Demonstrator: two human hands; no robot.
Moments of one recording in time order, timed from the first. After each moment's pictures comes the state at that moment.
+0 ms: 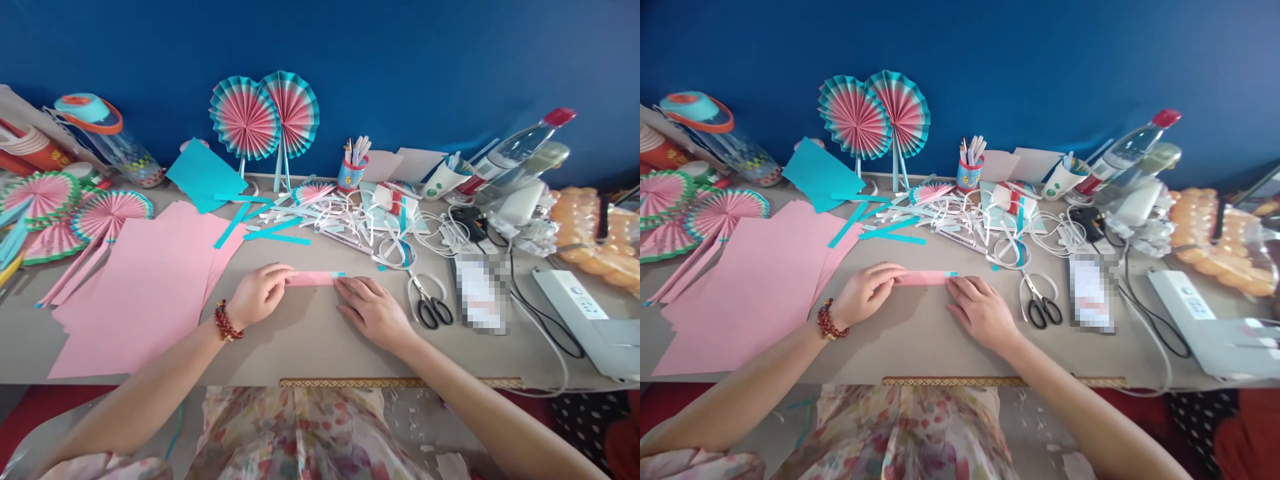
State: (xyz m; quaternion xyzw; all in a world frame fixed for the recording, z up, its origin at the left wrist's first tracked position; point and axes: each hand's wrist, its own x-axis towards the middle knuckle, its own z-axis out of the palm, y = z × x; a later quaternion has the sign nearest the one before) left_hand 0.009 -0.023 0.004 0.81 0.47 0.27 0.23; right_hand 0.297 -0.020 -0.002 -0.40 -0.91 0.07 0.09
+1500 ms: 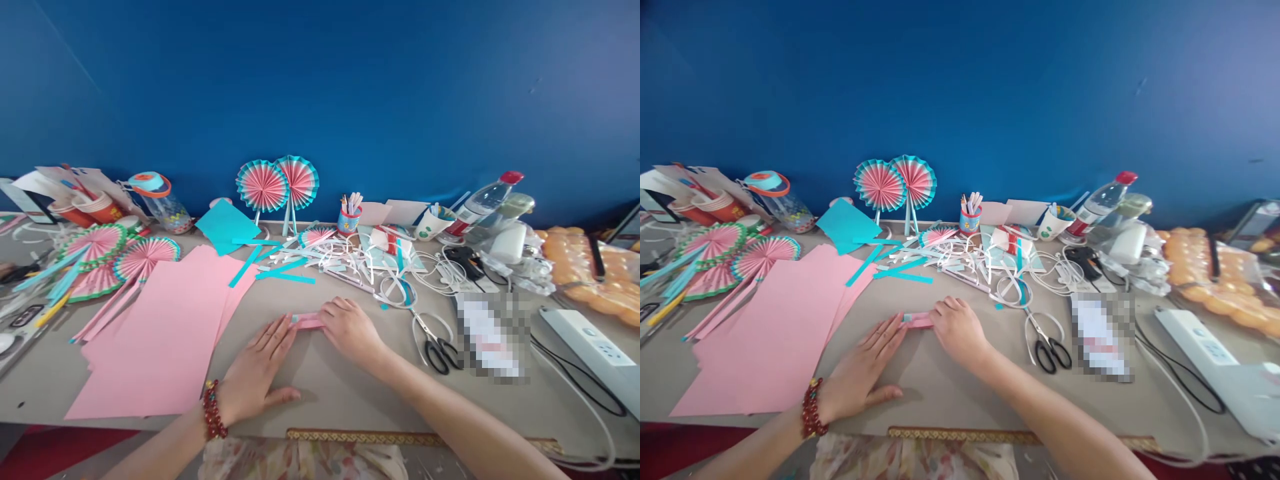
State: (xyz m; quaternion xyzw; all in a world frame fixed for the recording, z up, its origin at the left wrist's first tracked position) left_hand -0.004 -0.087 -0.009 0.88 0.46 0.11 0.07; right_hand 0.233 0.012 0.021 -0.35 -0.93 0.03 0.06
